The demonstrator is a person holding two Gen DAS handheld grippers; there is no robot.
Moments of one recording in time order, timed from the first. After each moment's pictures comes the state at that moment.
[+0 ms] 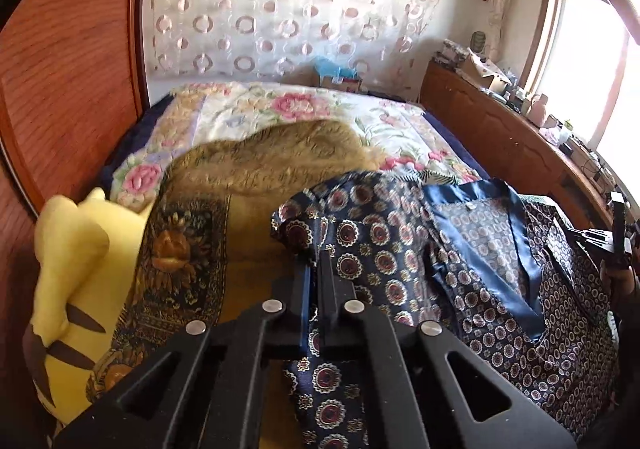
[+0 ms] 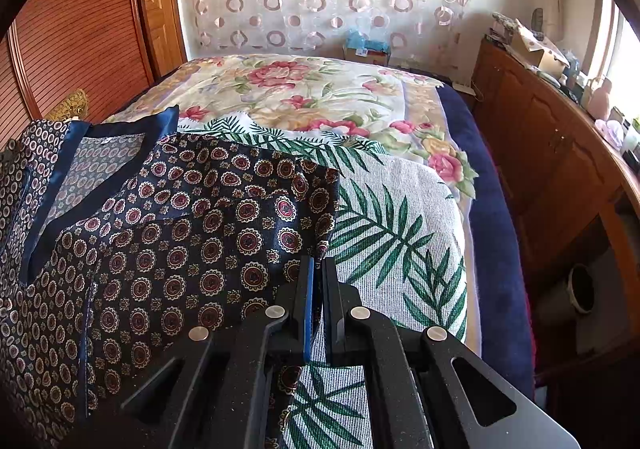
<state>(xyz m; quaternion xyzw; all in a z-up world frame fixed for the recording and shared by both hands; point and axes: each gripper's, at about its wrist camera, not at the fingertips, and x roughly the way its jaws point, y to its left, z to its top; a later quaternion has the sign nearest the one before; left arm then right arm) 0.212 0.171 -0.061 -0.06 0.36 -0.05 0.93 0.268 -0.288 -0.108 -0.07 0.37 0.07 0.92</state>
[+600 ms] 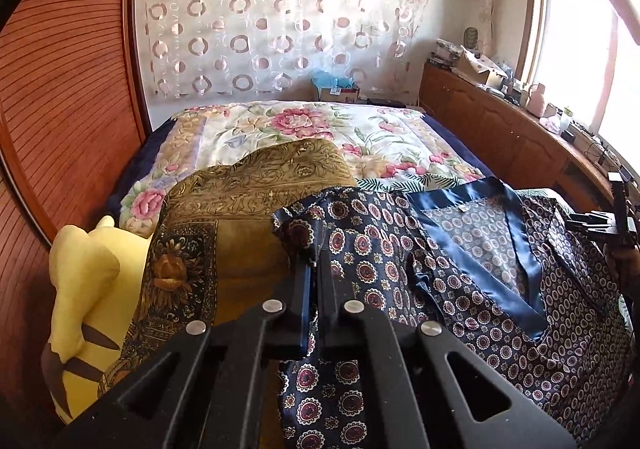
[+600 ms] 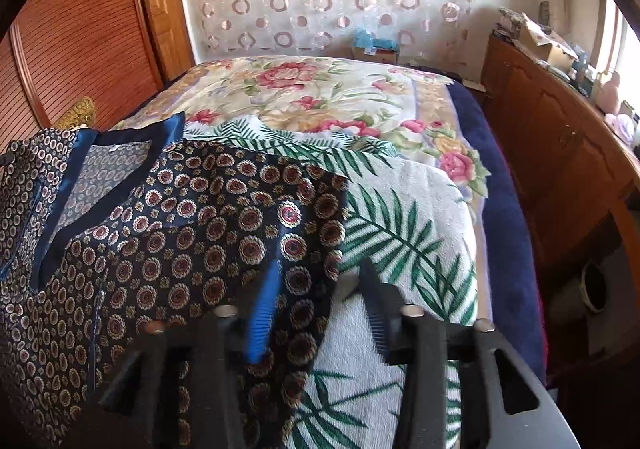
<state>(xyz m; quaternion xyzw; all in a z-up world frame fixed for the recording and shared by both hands) 0.208 0.155 -0.049 -0.02 0.34 -0.04 0.94 0.278 -0.288 -0.108 -0.06 0.37 0.09 0.92</state>
